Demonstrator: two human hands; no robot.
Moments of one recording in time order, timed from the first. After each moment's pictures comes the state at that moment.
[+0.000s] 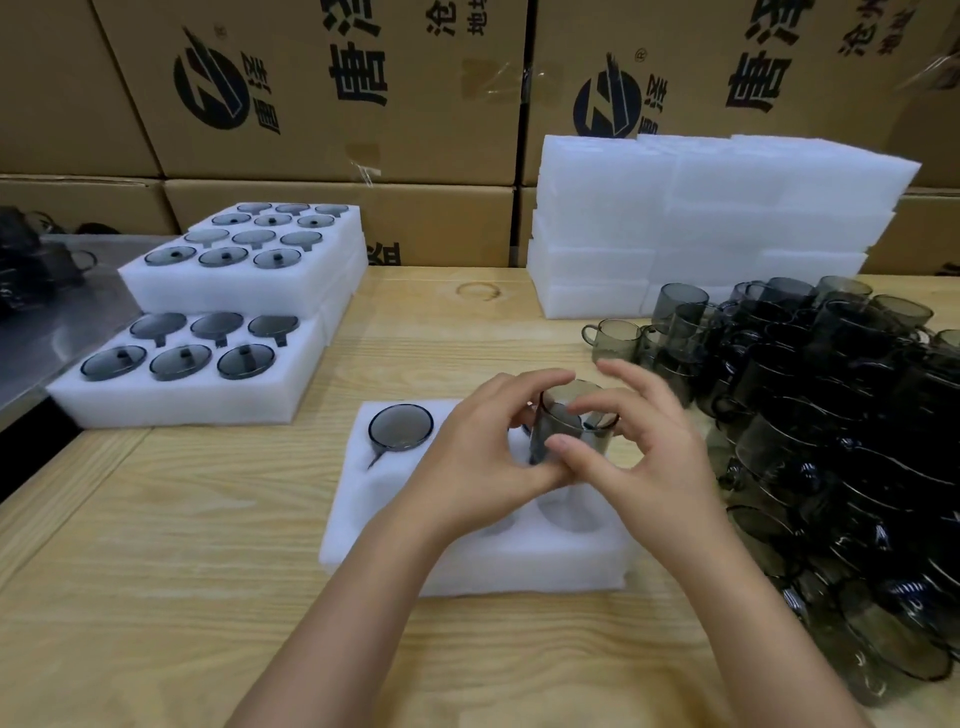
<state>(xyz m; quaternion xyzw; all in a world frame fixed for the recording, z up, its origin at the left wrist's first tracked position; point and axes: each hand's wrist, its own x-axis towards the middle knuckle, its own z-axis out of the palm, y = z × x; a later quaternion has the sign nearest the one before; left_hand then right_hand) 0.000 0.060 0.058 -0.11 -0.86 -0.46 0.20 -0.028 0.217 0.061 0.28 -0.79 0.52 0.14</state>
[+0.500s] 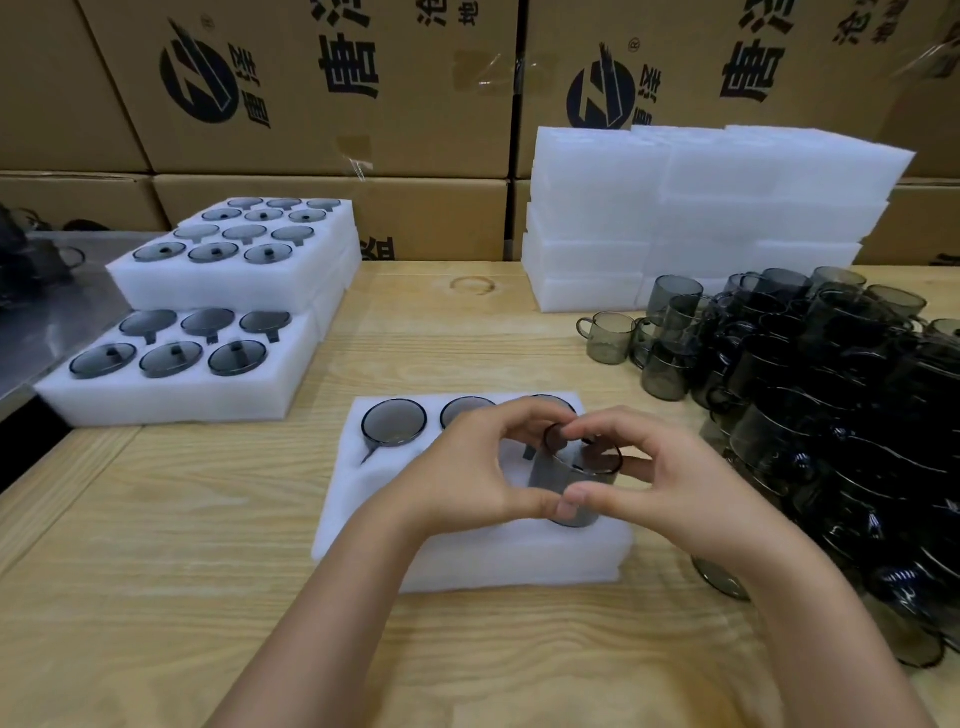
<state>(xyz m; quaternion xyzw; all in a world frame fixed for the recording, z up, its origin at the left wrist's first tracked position) 0.006 0.054 0.061 -0.15 -0.85 -0.51 0.04 -0.033 0.246 0.066 0.32 -0.81 0.49 -0.08</state>
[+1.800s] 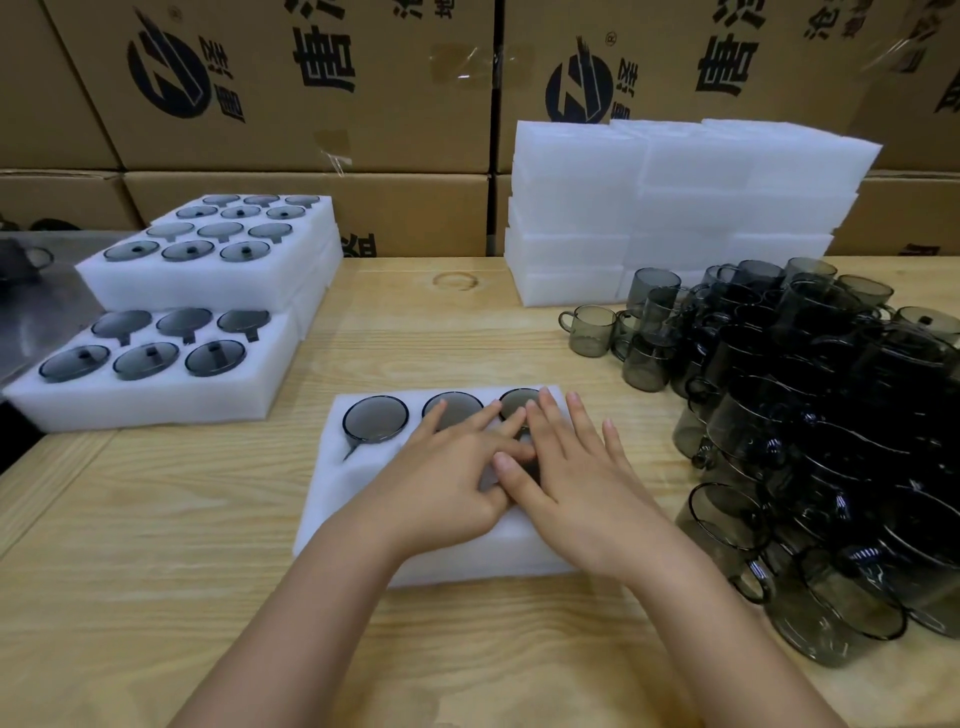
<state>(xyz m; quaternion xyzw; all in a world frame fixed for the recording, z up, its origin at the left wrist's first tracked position) 0.008 0.049 0.047 -0.16 -0.96 -0.23 0.04 -0.024 0.205 0.036 0.27 -0.95 0.18 -0.04</state>
